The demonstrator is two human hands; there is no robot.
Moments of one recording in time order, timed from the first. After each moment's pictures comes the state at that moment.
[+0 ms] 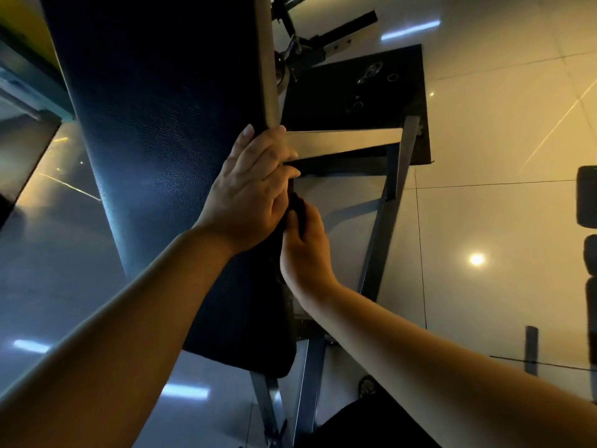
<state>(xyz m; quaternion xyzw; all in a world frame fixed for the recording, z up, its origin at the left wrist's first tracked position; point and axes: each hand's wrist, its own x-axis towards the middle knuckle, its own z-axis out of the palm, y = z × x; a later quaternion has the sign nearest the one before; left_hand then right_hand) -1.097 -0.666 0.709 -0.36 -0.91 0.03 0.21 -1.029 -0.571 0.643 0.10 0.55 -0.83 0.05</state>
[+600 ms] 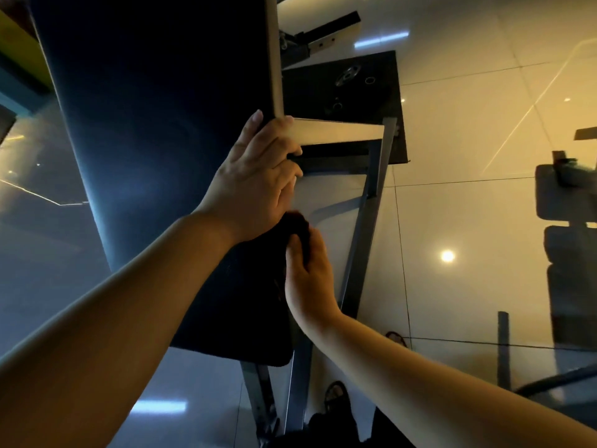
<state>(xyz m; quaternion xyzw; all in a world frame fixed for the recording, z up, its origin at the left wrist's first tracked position) -1.087 -0.676 0.705 -0.39 -0.90 0.05 0.17 -0.976 -0.594 0.597 0.15 0.59 -0.79 0.04</state>
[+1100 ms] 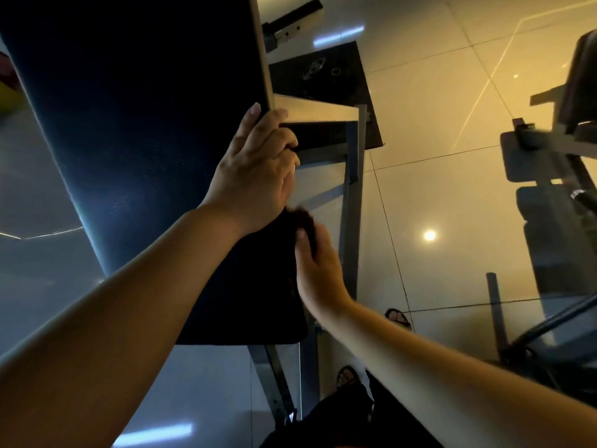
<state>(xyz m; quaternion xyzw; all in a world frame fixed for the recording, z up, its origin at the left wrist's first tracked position) -1.069 -0.685 0.683 -0.40 -0.90 0.04 0.15 -0.945 -0.606 0.580 0.17 0.60 -0.78 0.01</state>
